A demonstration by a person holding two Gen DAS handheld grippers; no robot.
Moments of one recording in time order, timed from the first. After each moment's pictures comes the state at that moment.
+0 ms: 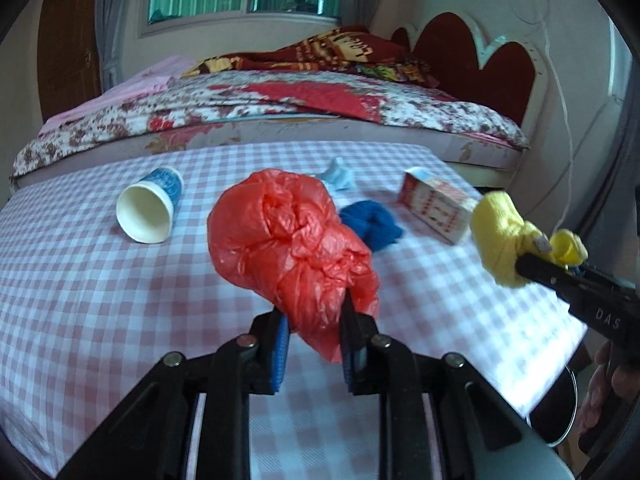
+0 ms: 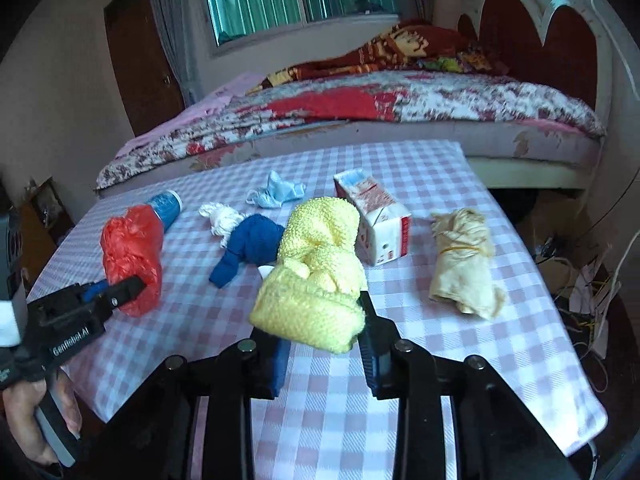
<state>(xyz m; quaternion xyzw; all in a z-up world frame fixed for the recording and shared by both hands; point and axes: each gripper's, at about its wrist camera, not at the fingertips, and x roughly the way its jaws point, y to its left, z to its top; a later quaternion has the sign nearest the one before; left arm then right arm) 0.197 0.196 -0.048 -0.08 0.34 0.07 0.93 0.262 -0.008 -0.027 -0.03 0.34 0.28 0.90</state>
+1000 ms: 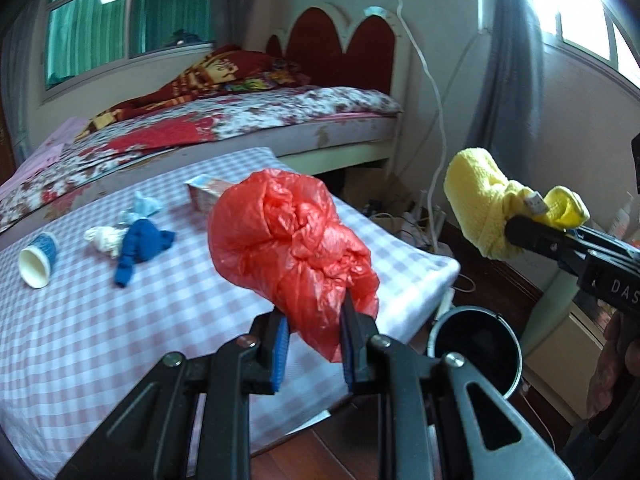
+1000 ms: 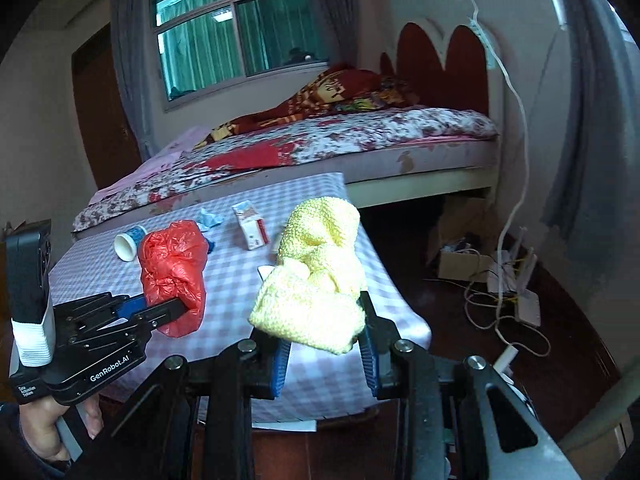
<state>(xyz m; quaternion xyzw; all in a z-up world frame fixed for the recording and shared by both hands) 0.156 0.001 -0.026 0.00 0.32 -0.09 0.94 0.156 -0.202 0.008 0.02 0.28 0.18 0.94</state>
